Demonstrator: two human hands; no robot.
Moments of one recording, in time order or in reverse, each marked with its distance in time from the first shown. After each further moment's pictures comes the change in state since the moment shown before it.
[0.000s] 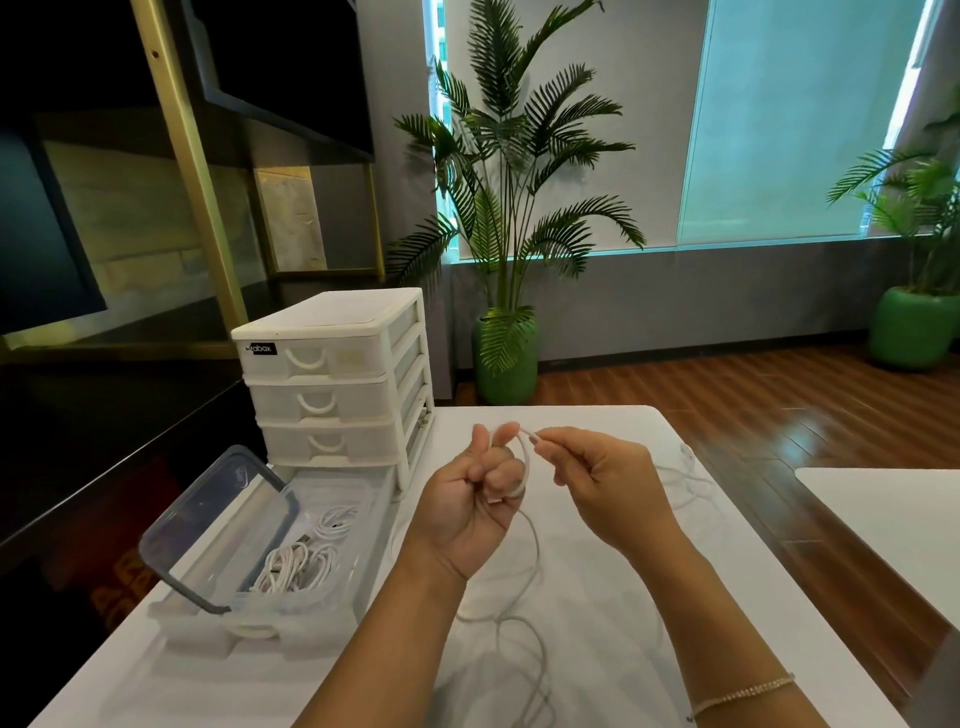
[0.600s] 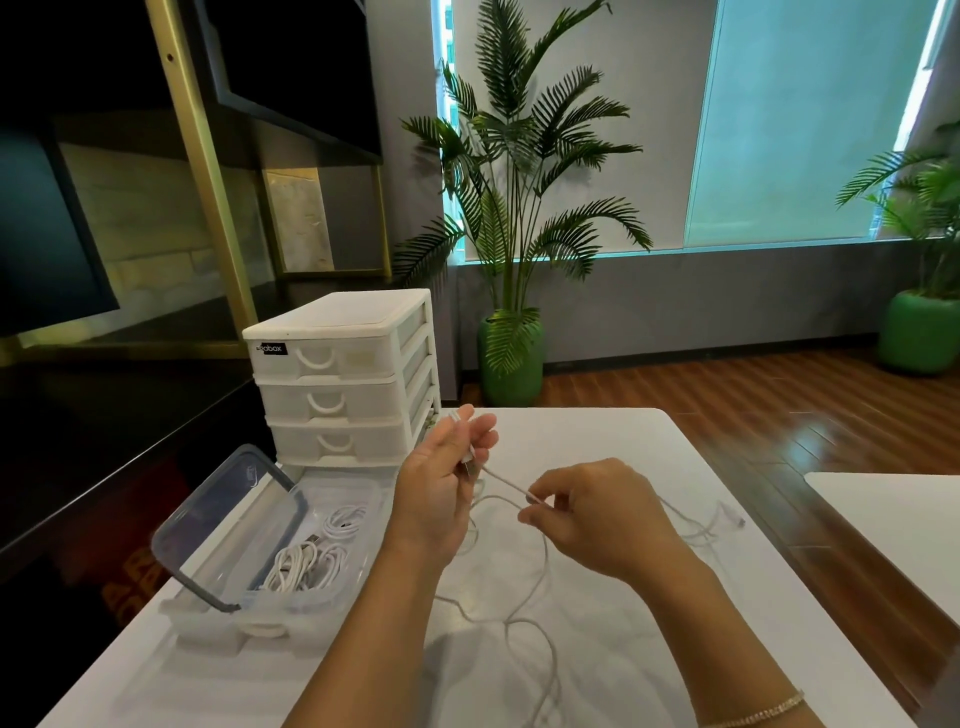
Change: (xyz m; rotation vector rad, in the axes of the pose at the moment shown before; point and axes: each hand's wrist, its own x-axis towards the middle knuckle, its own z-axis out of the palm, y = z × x) left_hand -0.002 0.017 -0.004 0.662 0.270 0.372; right_hand -0.004 -0.014 0.001 -0.327 -0.369 0.052
